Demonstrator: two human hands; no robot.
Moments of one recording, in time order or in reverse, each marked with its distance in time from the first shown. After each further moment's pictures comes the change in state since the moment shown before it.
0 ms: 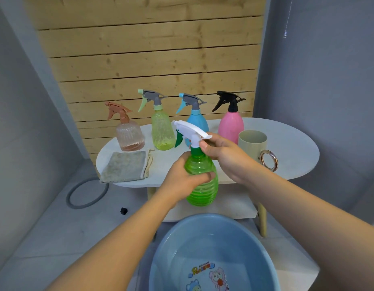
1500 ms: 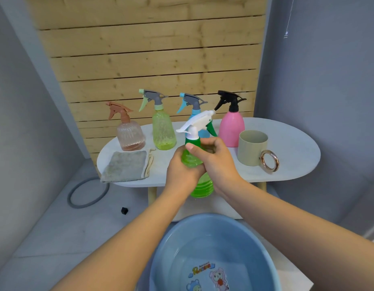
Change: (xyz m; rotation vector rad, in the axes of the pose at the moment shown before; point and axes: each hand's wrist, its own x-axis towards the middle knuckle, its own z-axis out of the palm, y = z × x) left_hand -0.001 0.012 0.012 -0.040 0.274 0.028; right_hand 0.004 0.023 0.037 0.111 0.481 -0.020
